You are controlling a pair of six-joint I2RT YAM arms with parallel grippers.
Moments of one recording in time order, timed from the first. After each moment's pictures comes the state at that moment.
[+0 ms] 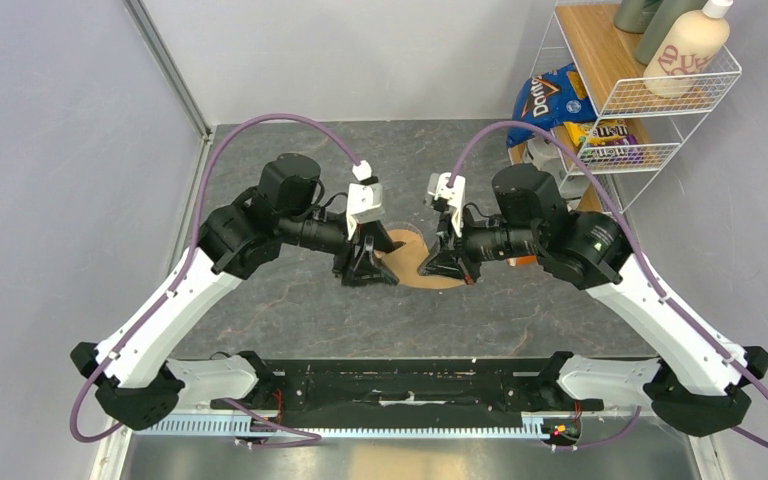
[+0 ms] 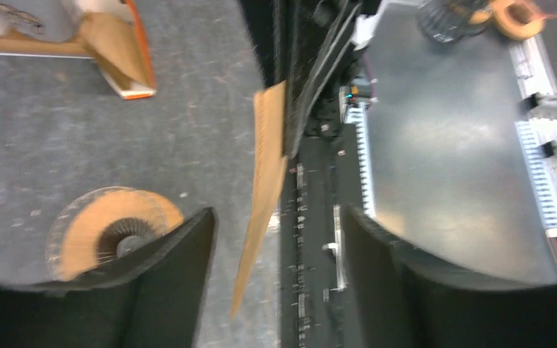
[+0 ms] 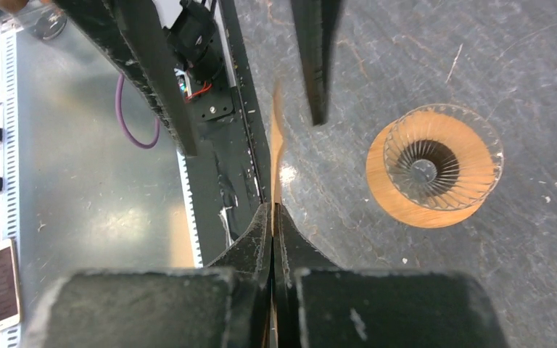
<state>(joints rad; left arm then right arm) -0.77 1.18 1.48 -0.81 0.82 0.25 0.83 1.15 1.51 -0.89 -0.54 -0.08</state>
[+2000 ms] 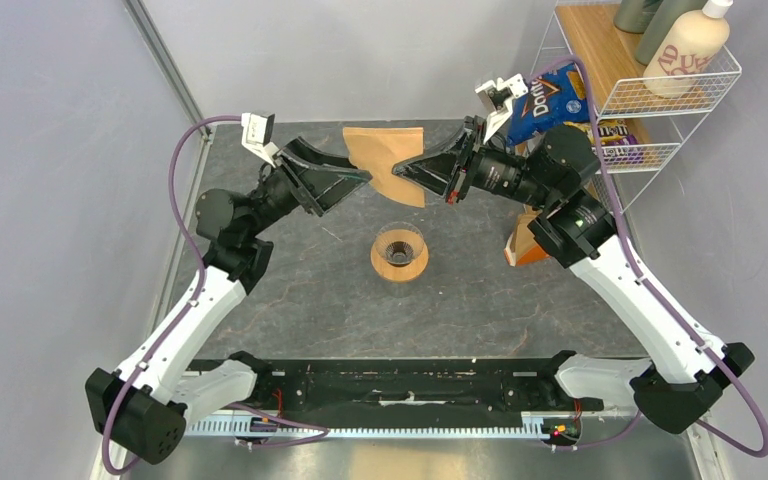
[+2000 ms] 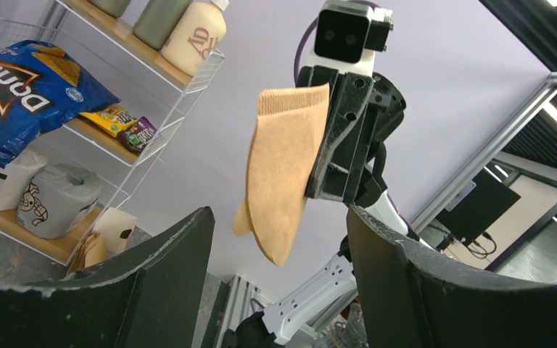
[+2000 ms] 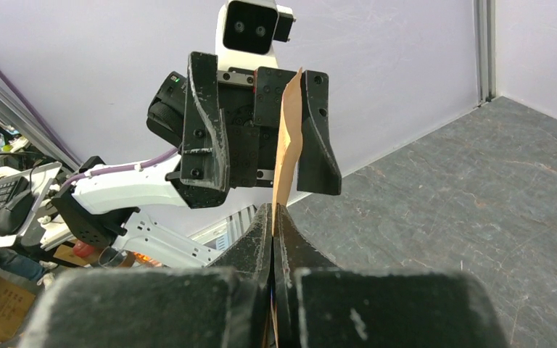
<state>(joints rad) -0.43 1.02 0.94 0.69 0.67 -1.11 0.64 1.20 1.45 -0.01 -0.60 0.53</state>
